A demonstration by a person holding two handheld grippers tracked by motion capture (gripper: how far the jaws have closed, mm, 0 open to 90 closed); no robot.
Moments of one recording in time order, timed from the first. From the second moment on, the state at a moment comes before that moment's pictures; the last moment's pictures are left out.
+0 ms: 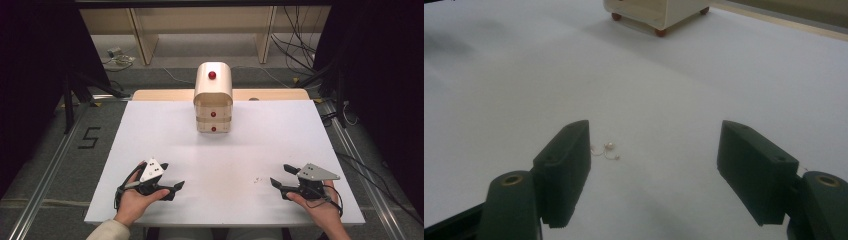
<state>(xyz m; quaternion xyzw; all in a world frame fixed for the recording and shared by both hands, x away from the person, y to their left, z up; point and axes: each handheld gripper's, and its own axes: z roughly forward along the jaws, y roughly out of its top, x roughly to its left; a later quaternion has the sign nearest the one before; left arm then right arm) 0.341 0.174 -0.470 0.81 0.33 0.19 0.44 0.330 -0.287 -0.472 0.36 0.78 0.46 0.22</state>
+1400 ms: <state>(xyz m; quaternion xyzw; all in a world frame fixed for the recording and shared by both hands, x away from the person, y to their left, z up) 0.338 0.171 -0.471 0.81 0.33 0.19 0.44 0.352 -0.226 -0.460 0.33 0.76 0.48 0.28</state>
